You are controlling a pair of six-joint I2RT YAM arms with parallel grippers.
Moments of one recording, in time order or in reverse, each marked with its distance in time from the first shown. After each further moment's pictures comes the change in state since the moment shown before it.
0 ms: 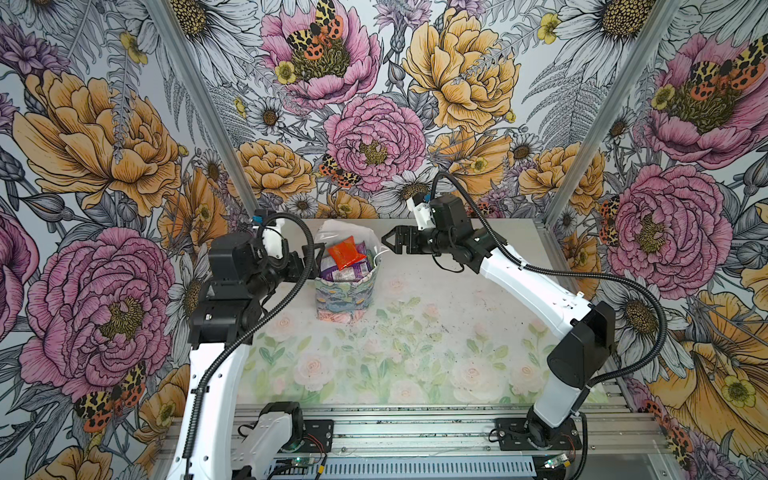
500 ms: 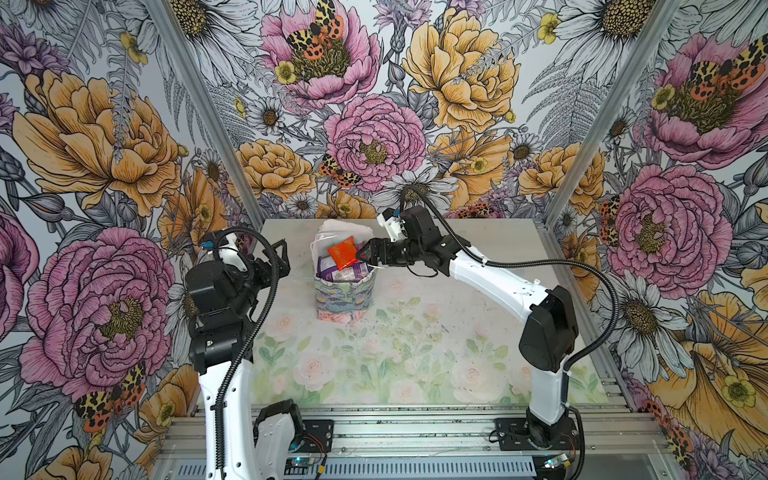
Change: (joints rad) left arm 0.283 -0.091 -0.258 0.286 0.035 -0.269; right arm 0.076 0.181 0.090 0.070 -0.134 0.077
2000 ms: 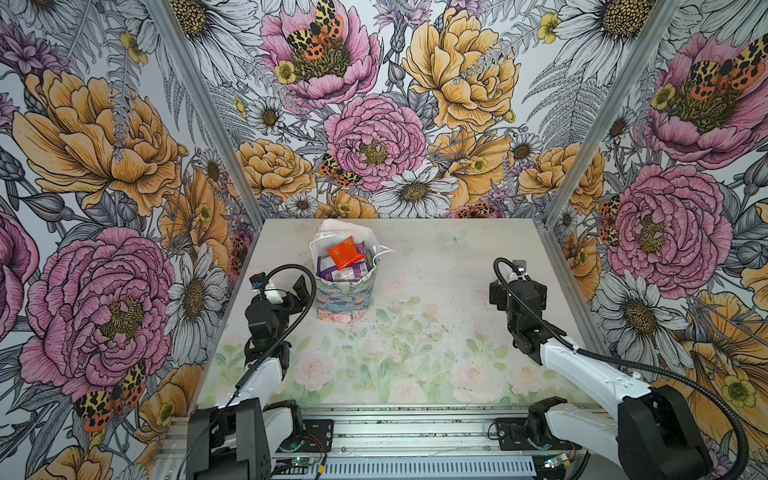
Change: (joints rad) left arm -0.137 0.310 -0.711 1.030 -0.251 0.169; right arm -0.437 -0.812 -1.367 0.688 1.038 -0.576
